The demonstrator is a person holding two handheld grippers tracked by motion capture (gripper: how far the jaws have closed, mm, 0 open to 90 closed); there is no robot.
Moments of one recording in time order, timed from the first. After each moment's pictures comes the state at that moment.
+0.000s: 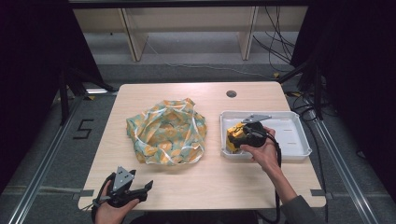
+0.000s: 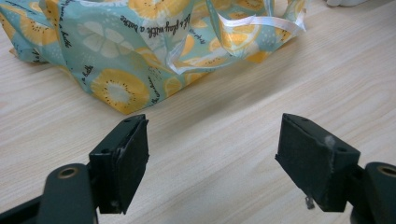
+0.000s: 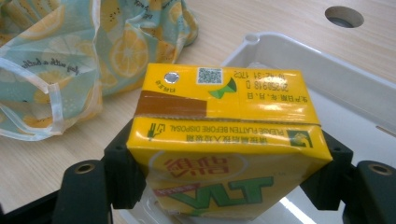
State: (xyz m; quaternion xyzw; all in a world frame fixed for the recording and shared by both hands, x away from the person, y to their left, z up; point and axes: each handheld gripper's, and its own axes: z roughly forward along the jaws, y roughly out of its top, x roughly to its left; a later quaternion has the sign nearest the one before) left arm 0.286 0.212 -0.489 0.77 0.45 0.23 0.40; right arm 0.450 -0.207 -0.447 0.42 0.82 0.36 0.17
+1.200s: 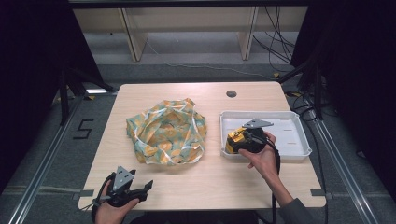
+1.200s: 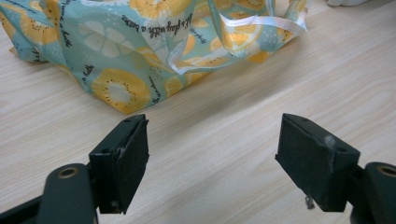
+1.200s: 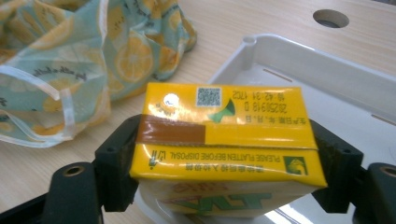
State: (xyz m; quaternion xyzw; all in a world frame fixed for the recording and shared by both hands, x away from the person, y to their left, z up) left arm 0.287 0.213 -0.489 0.77 0.45 0.23 0.40; right arm 0.430 -0.202 -0.449 0.44 0.79 0.38 0.19
